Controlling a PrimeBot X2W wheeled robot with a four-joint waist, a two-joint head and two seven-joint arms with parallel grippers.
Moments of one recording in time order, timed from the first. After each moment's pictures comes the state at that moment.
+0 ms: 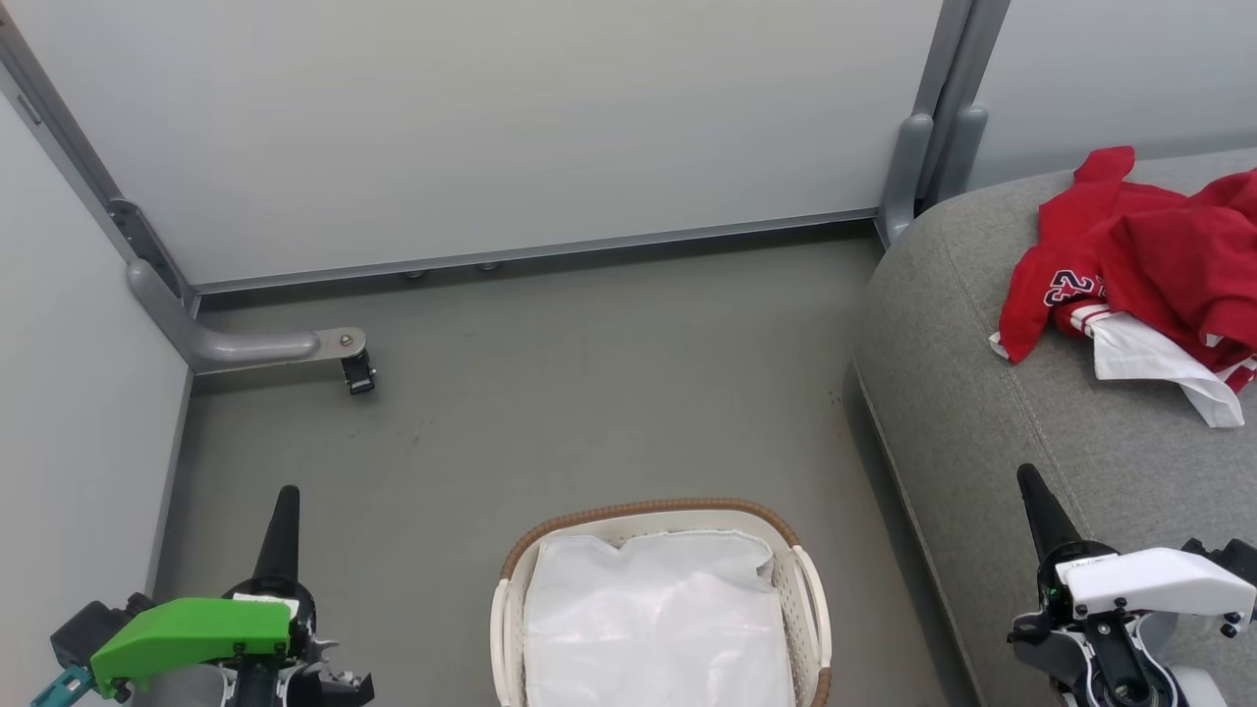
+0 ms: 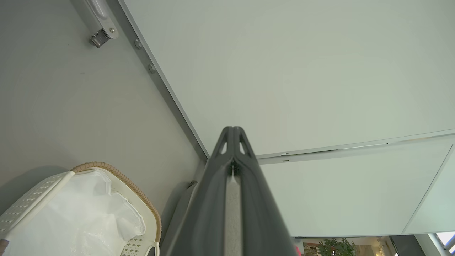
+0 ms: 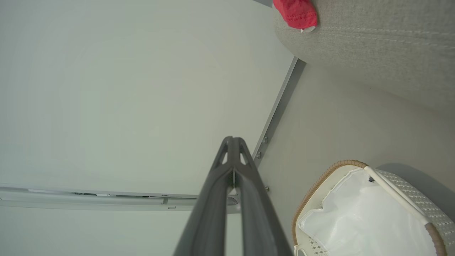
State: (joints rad) left arm -0.07 0.06 0.05 0.26 -1.38 -0.12 0.03; right arm -0.09 -0.04 -0.09 0.27 1.35 0.13 0.04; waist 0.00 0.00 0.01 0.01
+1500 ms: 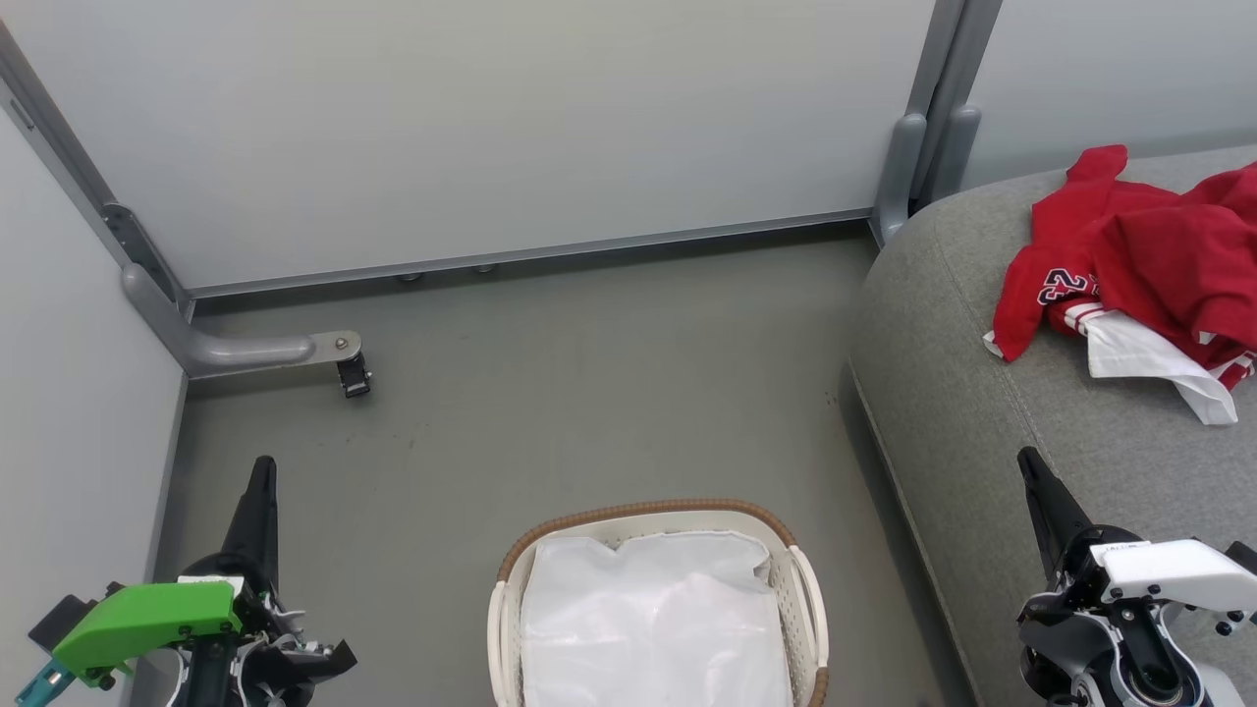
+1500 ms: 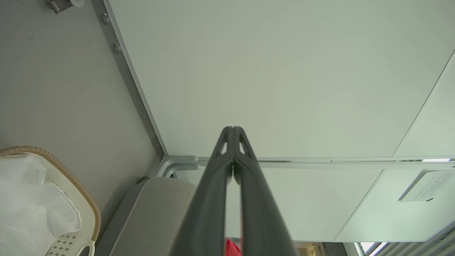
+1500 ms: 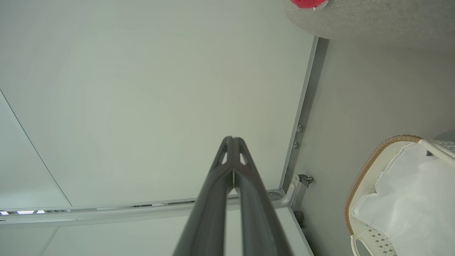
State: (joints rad) left arm -0.10 0.05 0.11 0.25 -1.62 -0.13 0.11; right arm -0.10 -0.05 -0.11 0.25 1.61 0.13 0.11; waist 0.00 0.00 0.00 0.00
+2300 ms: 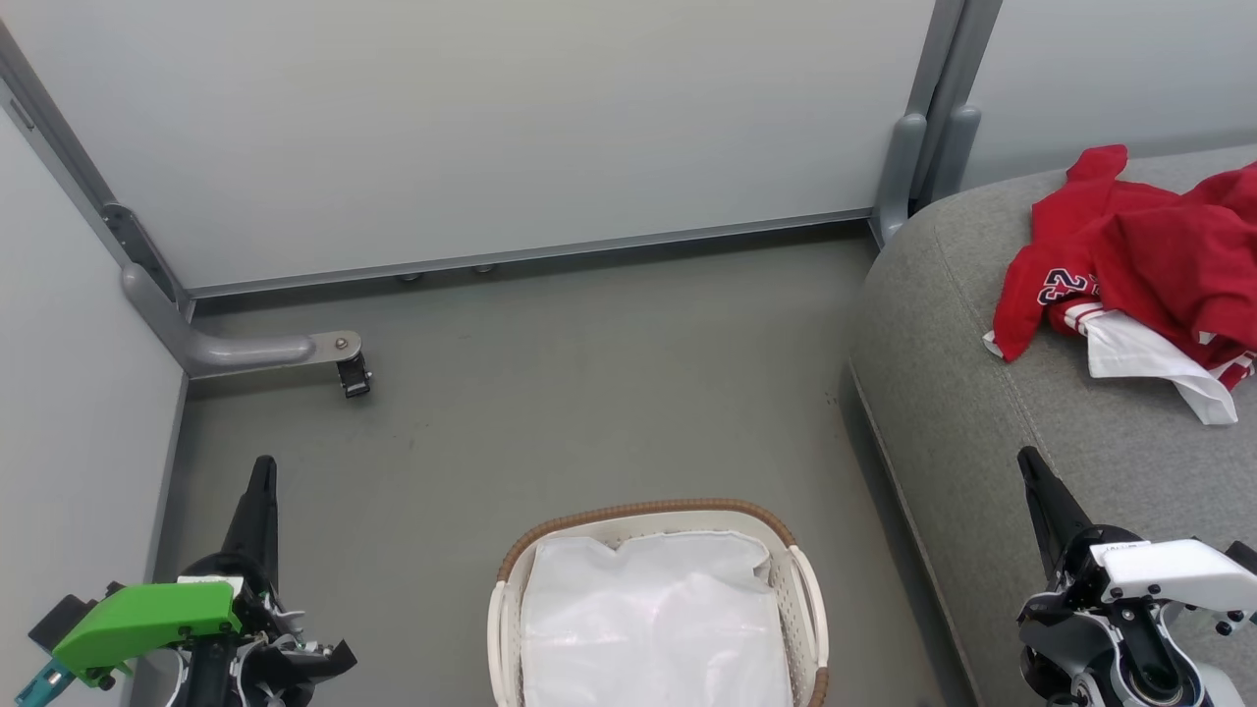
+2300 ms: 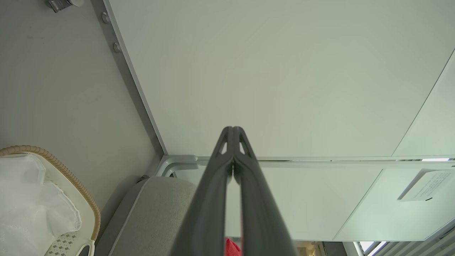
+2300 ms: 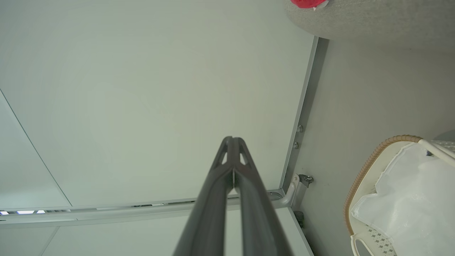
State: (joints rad) left arm -0.10 0.05 0.11 0.25 -1.62 -0.13 0.11; right arm -0.10 -0.05 -0.11 0.25 1.61 0.13 0.11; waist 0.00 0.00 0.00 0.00
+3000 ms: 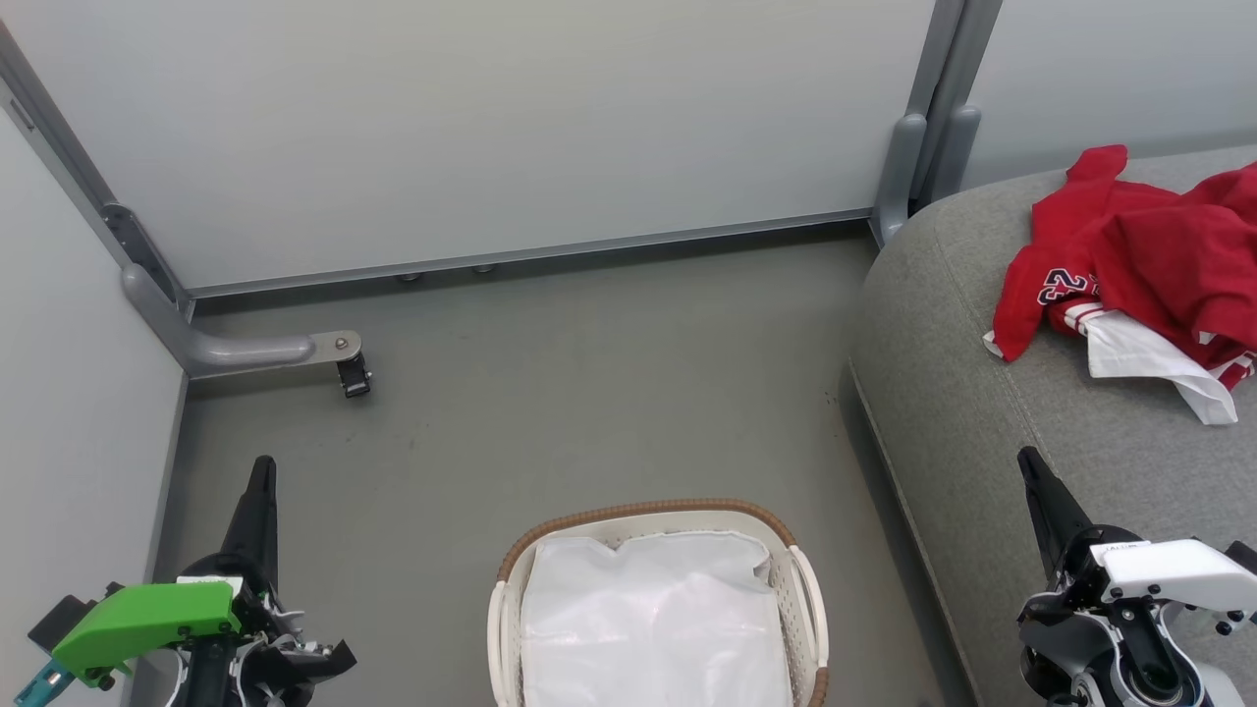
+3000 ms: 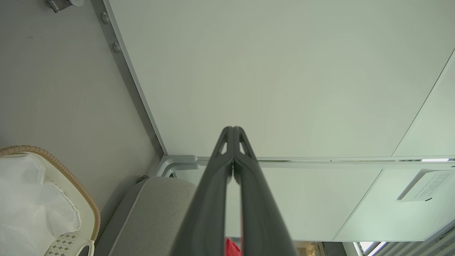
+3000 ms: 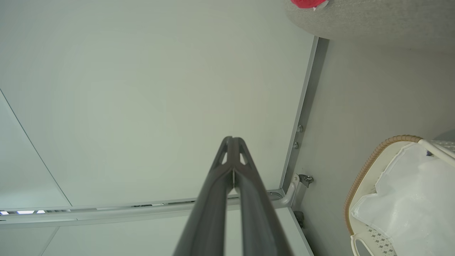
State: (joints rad) left arm -0.10 0.05 0.11 0.25 -1.62 -0.13 0.11; right arm -0.10 -0.05 -0.11 0.25 1.61 0.13 0.11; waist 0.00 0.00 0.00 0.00
